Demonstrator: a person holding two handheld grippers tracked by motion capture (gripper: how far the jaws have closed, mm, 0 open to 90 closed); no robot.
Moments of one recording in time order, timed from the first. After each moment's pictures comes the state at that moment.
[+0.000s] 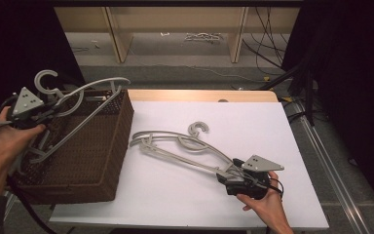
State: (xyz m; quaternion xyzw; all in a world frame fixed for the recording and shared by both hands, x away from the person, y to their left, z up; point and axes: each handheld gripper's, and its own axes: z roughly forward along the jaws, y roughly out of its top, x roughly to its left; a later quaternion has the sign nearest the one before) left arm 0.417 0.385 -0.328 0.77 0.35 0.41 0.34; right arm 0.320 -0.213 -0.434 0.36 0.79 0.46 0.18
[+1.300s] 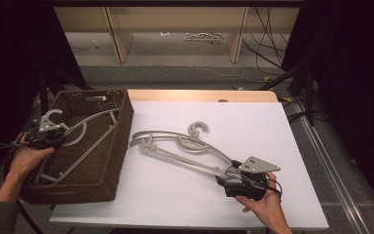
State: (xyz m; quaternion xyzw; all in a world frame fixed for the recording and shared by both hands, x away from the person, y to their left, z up) left arm 0.425 0.407 -0.425 0.80 0.46 0.31 0.23; right arm 0.320 -0.210 -0.438 0.35 0.80 0.45 0.19
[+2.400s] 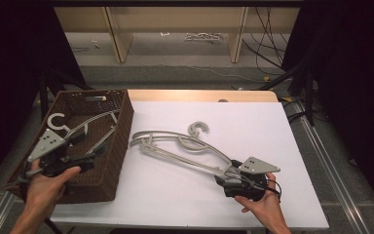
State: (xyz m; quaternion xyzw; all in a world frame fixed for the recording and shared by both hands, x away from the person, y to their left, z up) left arm 0.314 0.265 -0.359 0.68 0.42 0.28 0.54; right arm 0.320 -0.208 -0.439 0.35 0.79 0.46 0.19
